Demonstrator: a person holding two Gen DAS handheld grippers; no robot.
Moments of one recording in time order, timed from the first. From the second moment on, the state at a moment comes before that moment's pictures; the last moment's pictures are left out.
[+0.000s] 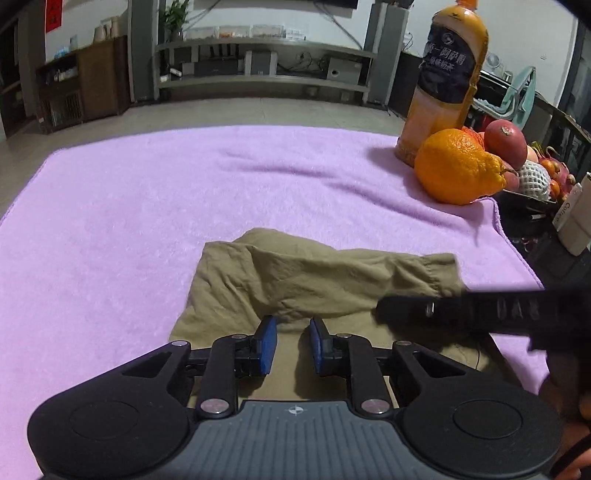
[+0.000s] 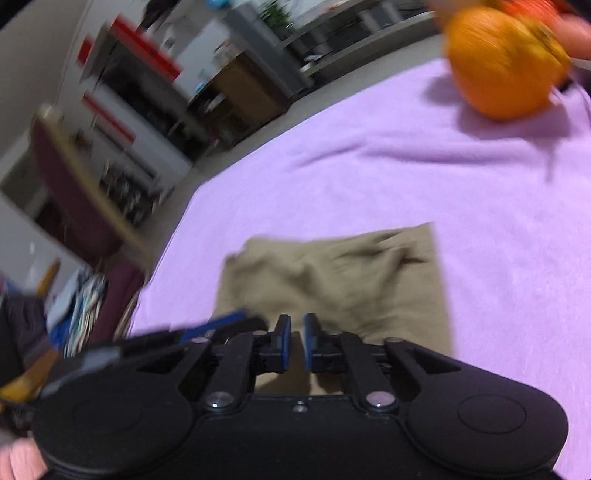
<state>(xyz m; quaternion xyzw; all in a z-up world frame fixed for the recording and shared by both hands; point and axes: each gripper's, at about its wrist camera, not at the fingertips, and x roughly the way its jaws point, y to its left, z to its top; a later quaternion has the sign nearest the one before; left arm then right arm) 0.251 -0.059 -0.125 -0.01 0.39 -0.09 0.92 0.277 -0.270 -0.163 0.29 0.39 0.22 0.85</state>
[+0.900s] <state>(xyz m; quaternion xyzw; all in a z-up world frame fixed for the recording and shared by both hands) 0.251 0.035 -0.079 -0.01 0.38 0.06 0.92 0.225 -0.319 -0.122 0.20 0.37 0.04 0.91</state>
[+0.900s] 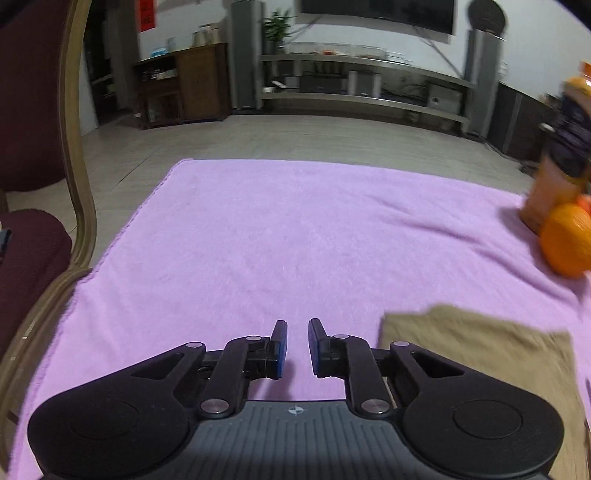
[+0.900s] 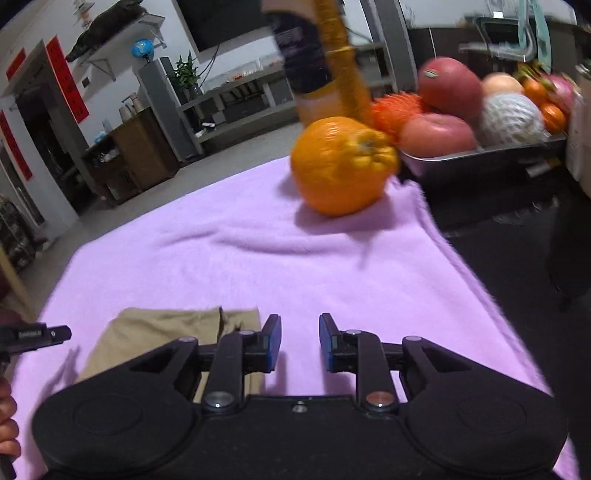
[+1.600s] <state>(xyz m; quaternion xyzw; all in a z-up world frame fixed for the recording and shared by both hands) 0.062 -0.011 -0.085 -0.03 0.43 -0.06 0.90 0.056 -0.239 -0.079 0.07 0.39 0.12 0.91</state>
